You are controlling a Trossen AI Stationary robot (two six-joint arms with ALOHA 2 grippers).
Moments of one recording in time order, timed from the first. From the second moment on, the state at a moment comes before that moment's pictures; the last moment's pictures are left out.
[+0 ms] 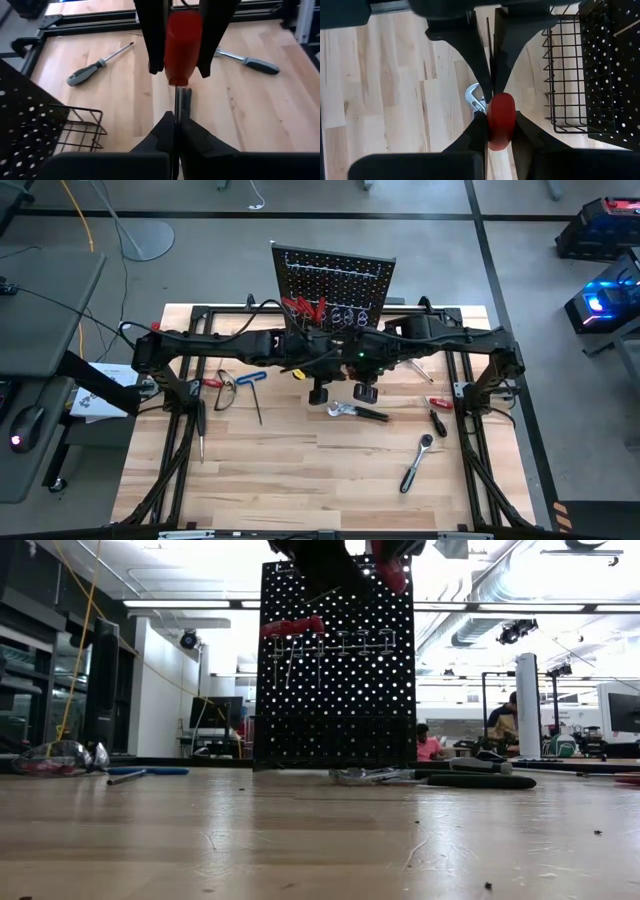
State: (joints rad) left arm 0.06 1.71 1.52 -0.47 0.06 0.12; right arm 0.02 1.72 1.93 -1.31 0.07 0.15
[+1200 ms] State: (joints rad) left arm 0.11 1.69 1.25 -0.72 0.08 0.07; right arm 0.03 1.72 2.06 -1.52 0.21 0.24
